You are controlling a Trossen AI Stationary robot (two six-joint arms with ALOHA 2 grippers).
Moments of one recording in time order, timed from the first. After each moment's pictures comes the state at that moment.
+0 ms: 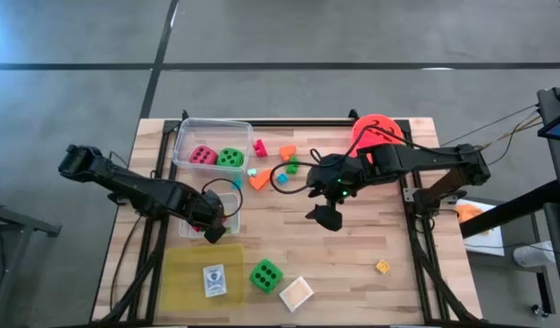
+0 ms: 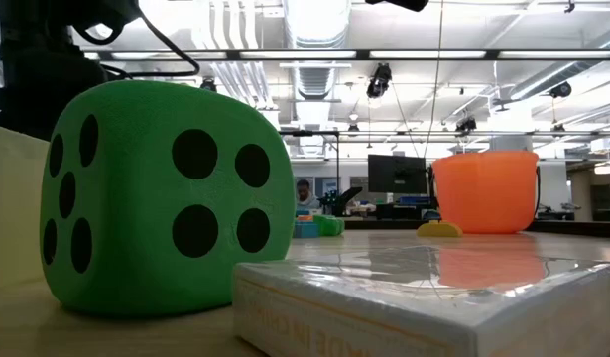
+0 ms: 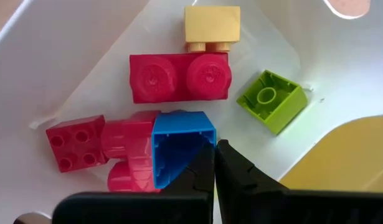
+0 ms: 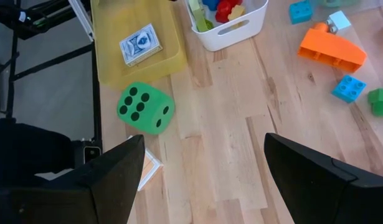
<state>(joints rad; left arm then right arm) -0.29 1.23 0.71 -0.91 -0.04 -1.12 0.12 1.55 1.67 -0.99 -0.11 0.46</state>
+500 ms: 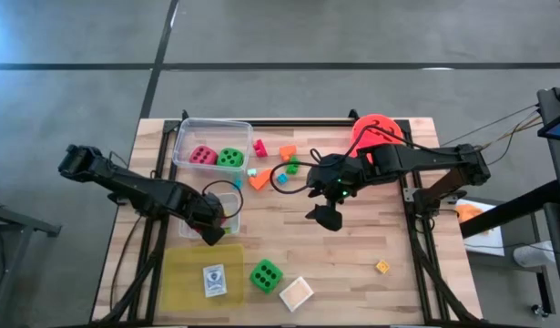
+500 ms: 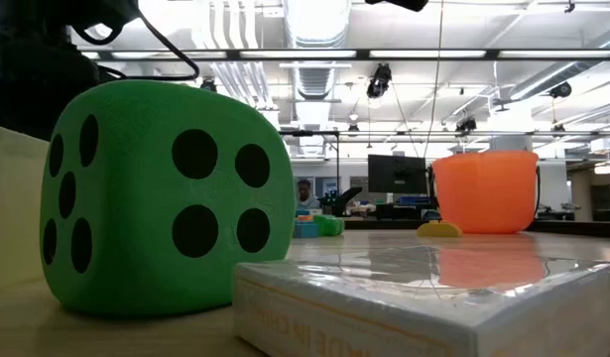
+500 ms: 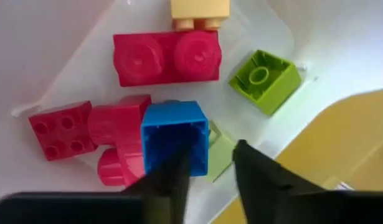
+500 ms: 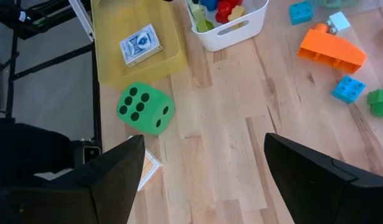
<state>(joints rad) -0.29 1.23 0.71 -0.91 0.02 -1.11 0.12 1.55 1.67 -0.99 -0.10 0.46</state>
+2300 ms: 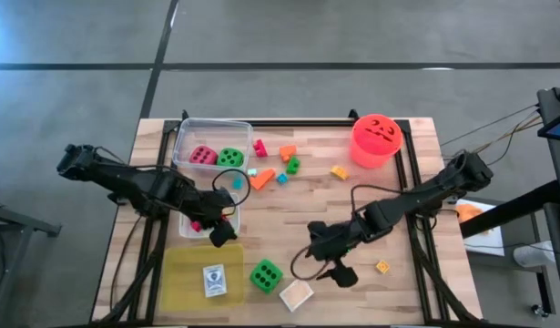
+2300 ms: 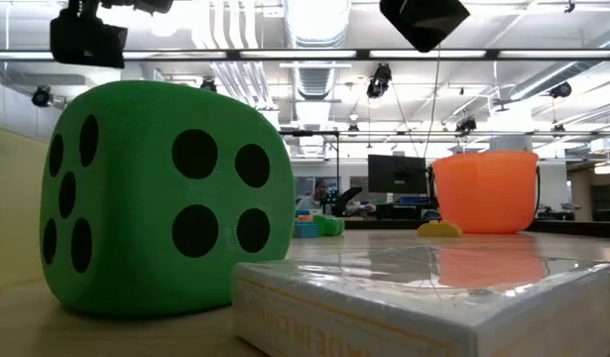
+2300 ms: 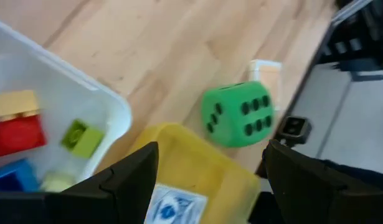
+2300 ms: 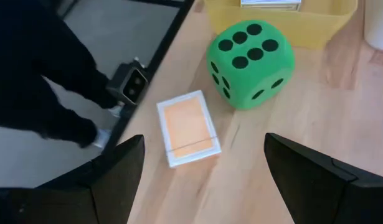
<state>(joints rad) -0.29 1.20 1.03 -0.80 0.08 -1.05 0.43 1.57 1.14 -0.33 -0.16 0.19</state>
